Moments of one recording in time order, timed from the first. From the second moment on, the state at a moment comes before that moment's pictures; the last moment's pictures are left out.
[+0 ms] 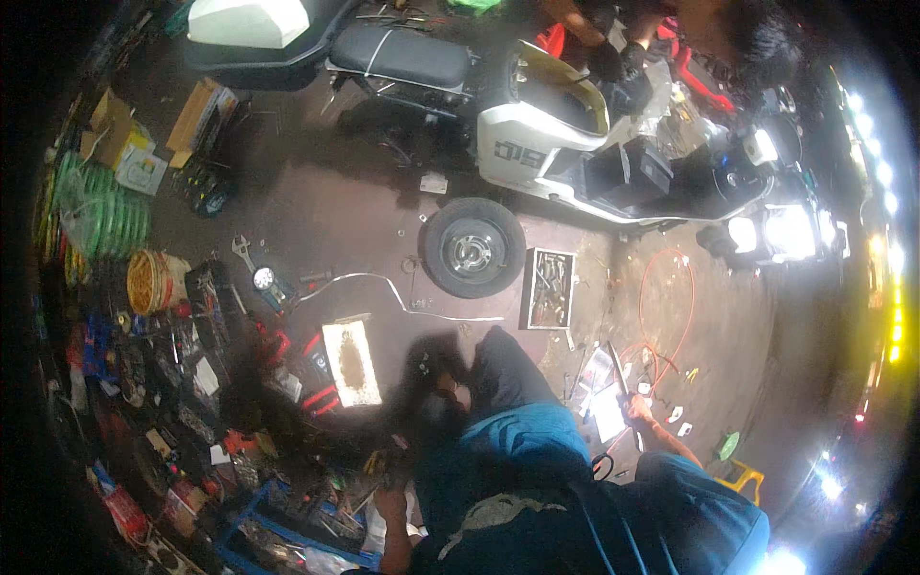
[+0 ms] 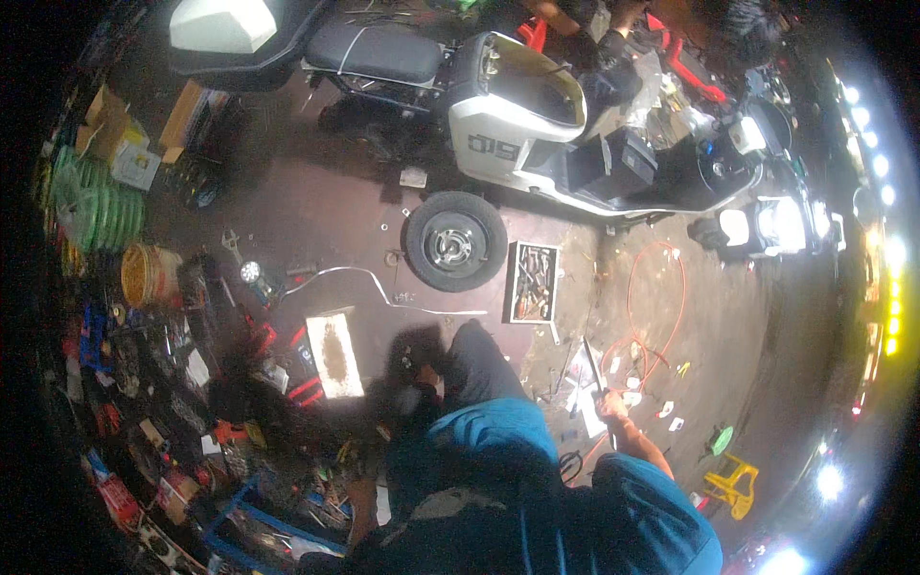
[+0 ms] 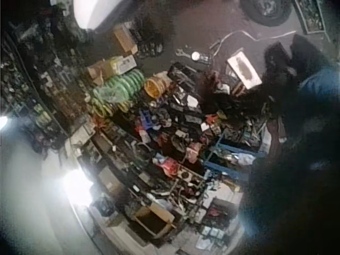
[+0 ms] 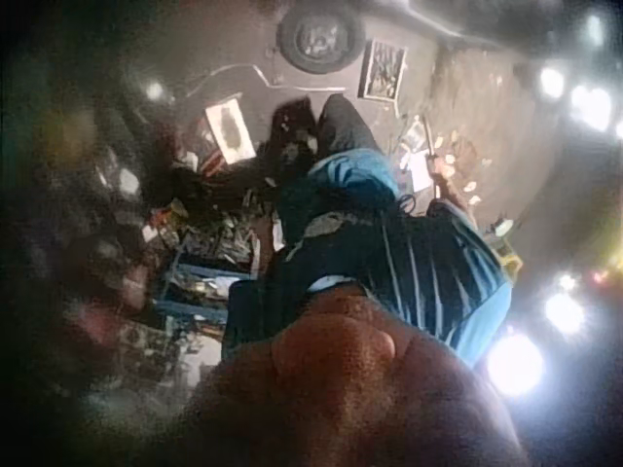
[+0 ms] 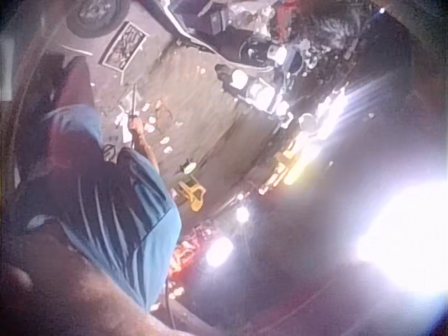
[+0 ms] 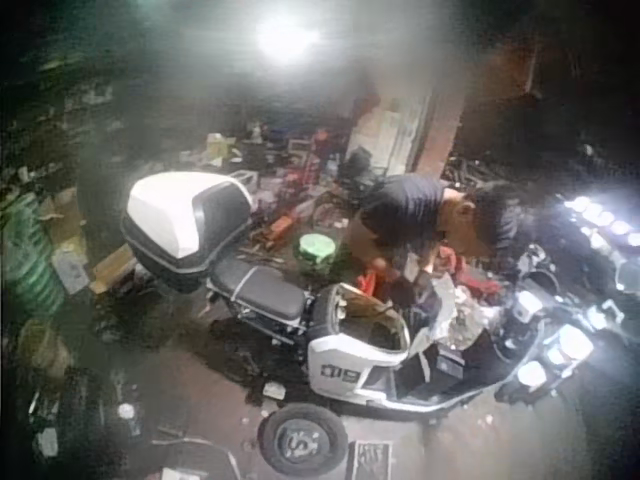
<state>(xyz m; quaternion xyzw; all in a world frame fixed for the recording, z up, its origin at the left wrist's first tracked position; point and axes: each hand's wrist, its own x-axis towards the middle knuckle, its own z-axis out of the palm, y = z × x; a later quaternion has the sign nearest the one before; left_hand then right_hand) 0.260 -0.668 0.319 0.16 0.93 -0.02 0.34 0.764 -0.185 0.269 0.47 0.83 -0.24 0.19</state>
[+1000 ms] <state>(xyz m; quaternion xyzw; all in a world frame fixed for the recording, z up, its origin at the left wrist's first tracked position) 0.131 -0.533 0.303 0.14 0.89 0.04 0.43 0.513 -0.133 0.303 0.59 0.69 -0.35 0.22</state>
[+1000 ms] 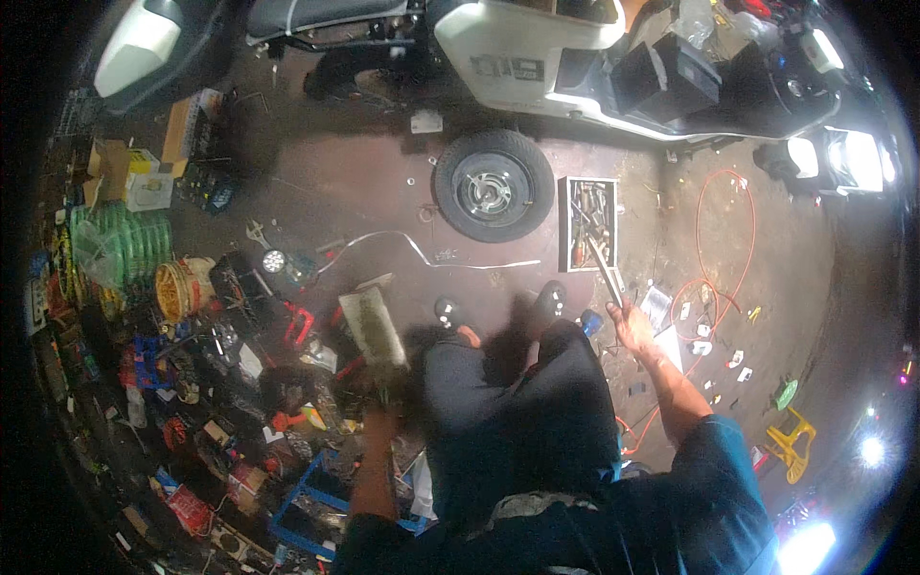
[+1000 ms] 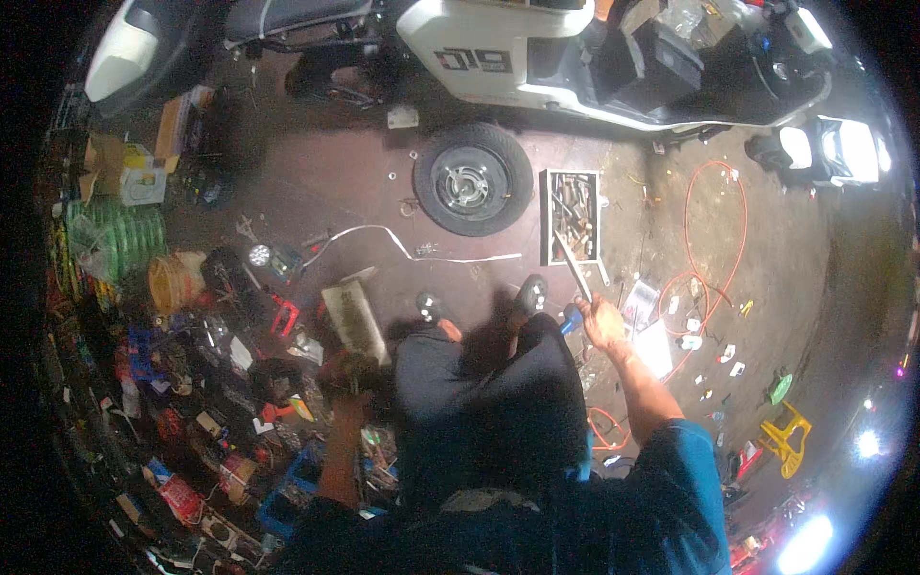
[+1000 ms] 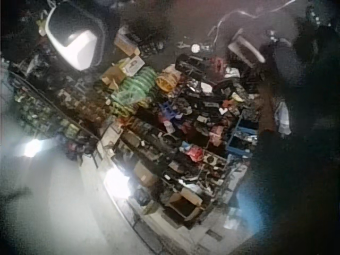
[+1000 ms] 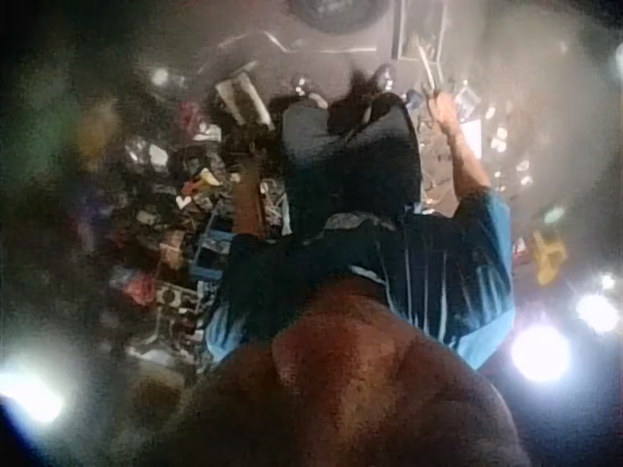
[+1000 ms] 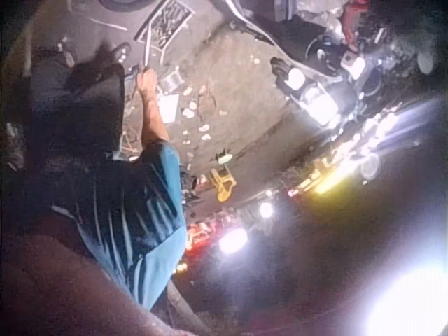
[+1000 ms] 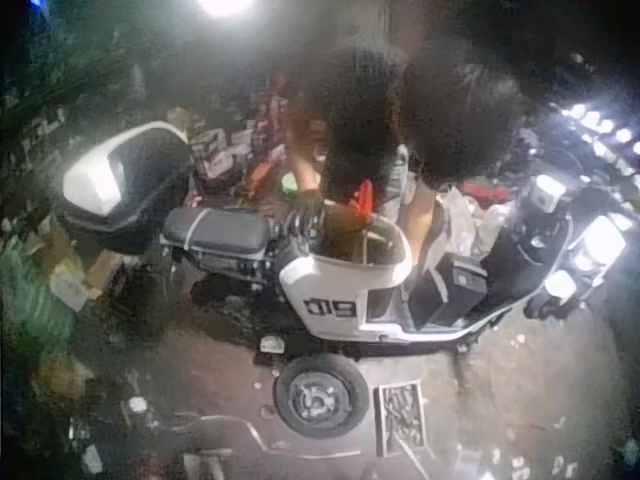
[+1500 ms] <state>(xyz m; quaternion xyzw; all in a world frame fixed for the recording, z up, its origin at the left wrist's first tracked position) 0.012 -0.335 -0.019 0.35 0.90 0.05 0.25 0.490 -0.038 0.005 0.64 0.60 -0.47 -0.11</state>
